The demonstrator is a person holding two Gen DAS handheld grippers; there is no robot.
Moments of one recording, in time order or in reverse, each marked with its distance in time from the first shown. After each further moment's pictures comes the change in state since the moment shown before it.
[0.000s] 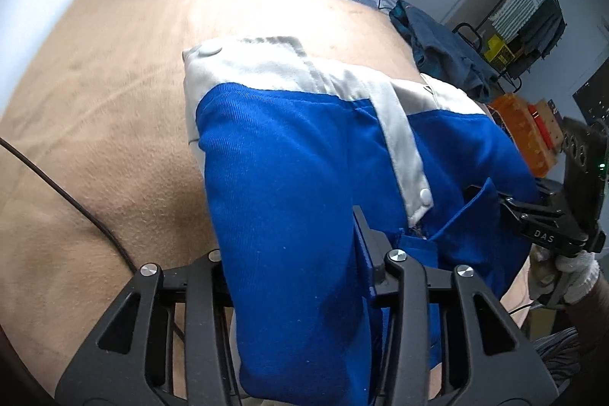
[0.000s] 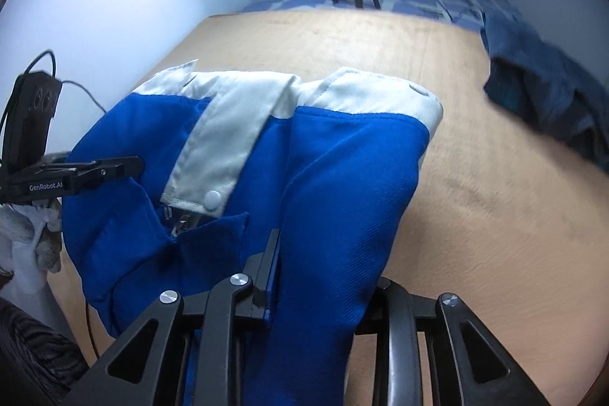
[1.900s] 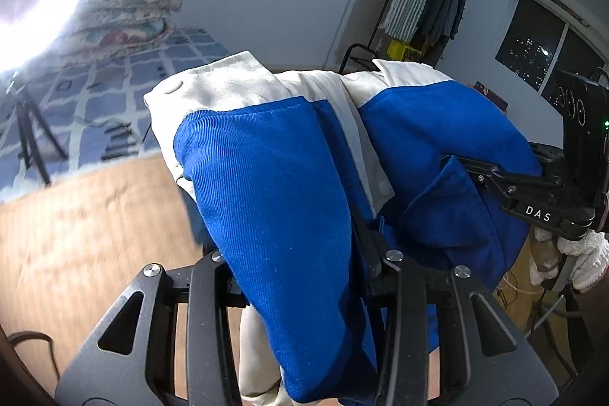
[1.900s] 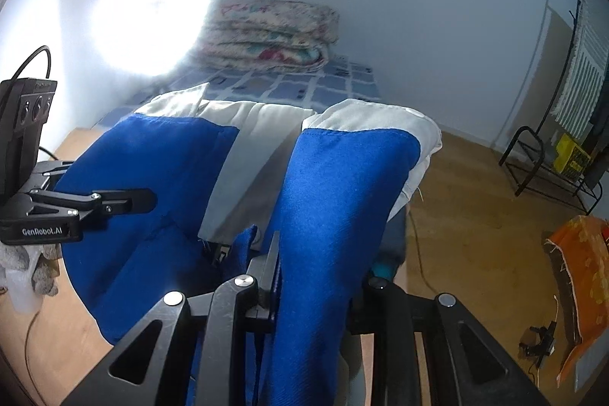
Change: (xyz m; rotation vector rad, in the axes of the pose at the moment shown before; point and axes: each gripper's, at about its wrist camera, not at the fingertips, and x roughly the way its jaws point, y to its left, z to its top) left arm 0.135 -0.309 0.225 0.362 -0.212 -0.242; right arm -0.158 -0.292 0.102 0.049 -0.267 -0.378
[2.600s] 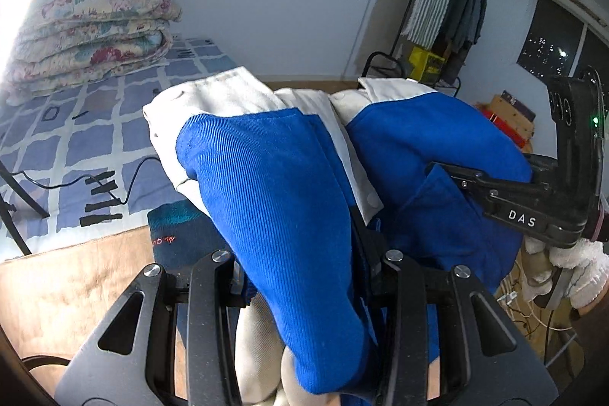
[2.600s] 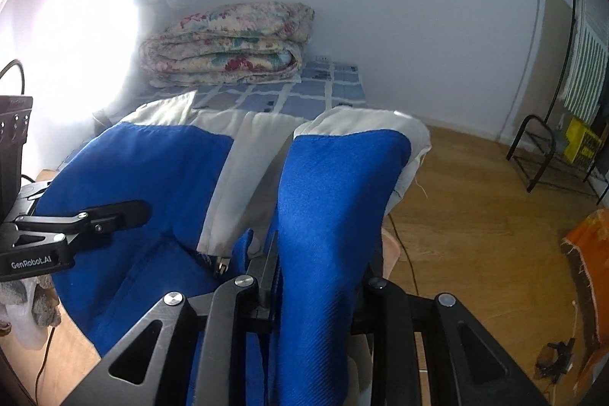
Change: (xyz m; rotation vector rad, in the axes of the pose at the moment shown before) left arm 0.114 0.024 0.070 0.005 -0.006 0.081; right arm 0.127 -0.084 0.063 0.084 0.003 0.031
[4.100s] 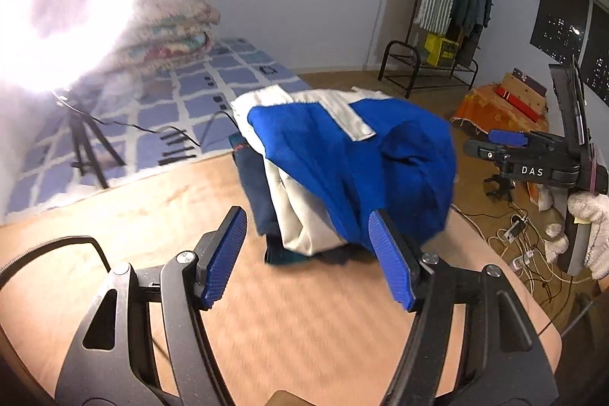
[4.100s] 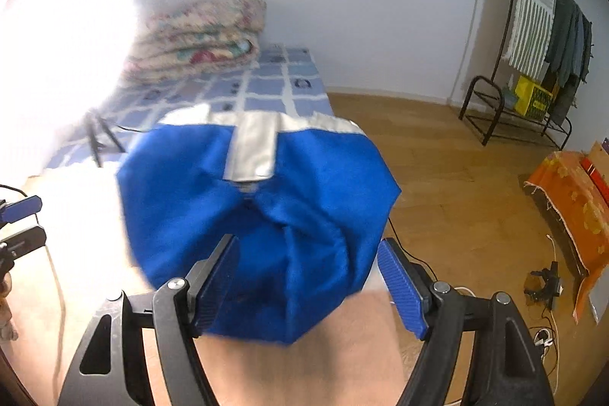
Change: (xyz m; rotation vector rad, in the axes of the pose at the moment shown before) left arm -0.169 -0.017 -0.097 0.055 -0.010 0.125; right arm -0.100 0.048 -0.079 0.139 0.017 -0.160
